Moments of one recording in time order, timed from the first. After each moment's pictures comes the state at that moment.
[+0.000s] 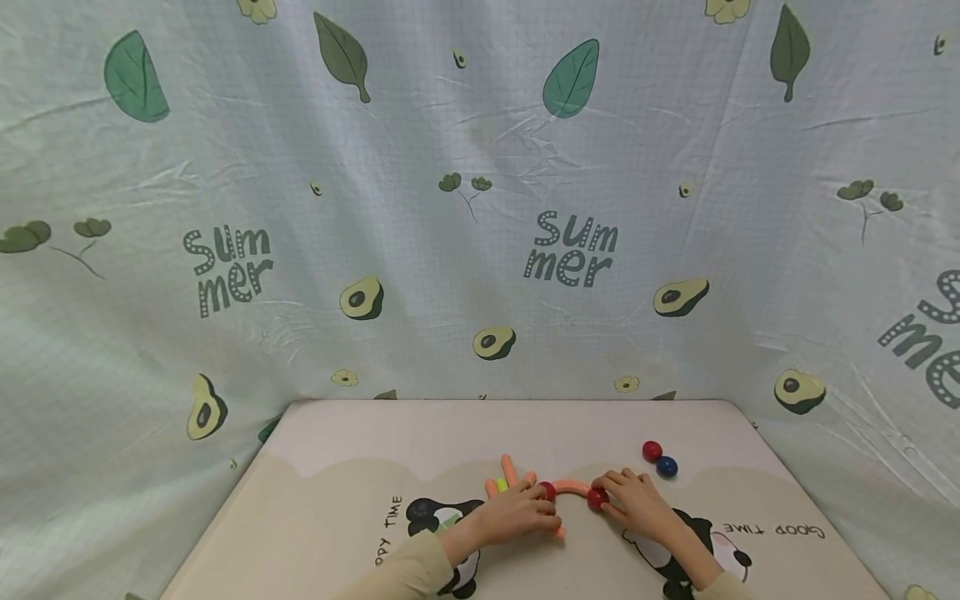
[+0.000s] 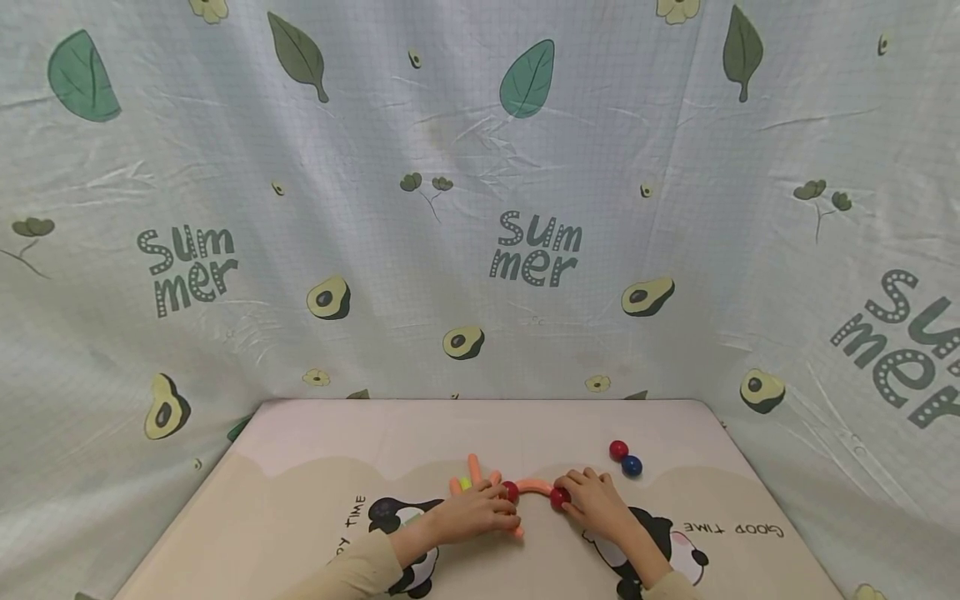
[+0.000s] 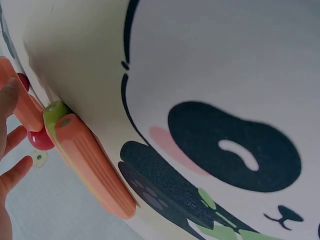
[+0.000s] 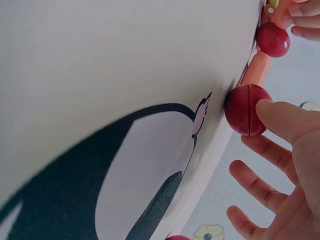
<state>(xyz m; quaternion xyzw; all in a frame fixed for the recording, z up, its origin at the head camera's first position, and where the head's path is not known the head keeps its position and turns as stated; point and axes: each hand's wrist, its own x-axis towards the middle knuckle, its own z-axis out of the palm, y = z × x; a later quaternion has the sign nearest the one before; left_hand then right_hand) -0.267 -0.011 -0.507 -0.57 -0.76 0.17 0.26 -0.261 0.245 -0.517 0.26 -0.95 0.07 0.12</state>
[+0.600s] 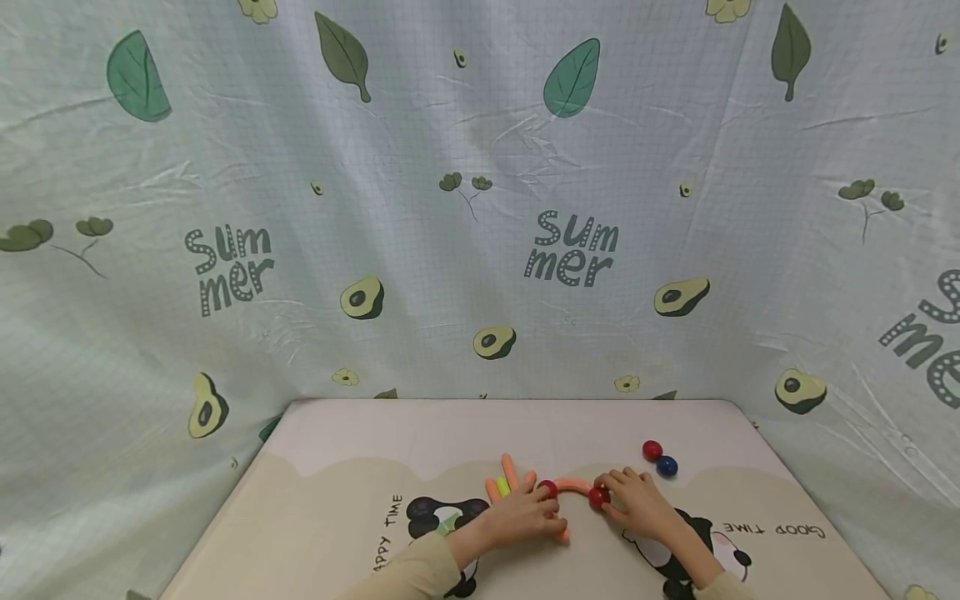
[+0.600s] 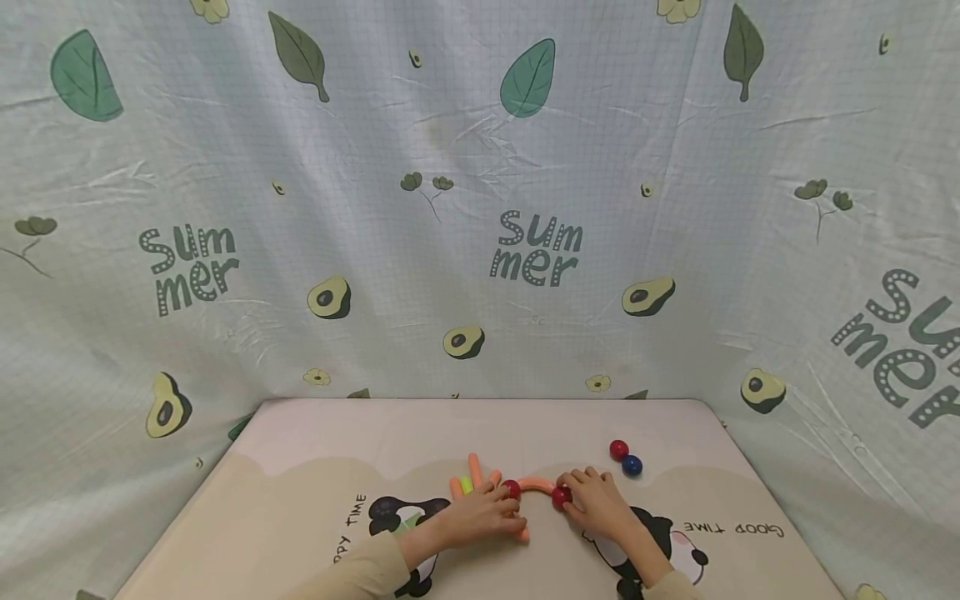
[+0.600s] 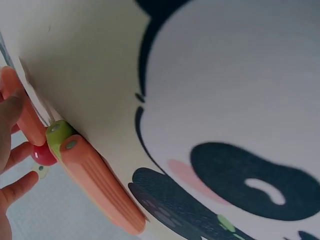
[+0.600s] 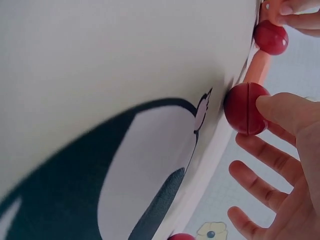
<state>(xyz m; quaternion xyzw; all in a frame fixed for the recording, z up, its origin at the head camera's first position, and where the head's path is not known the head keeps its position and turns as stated) -0.261 -0.003 -0.509 -0.55 -0.76 0.20 0.29 -0.261 0.247 -0.518 0.26 -0.95 0.09 0.12</state>
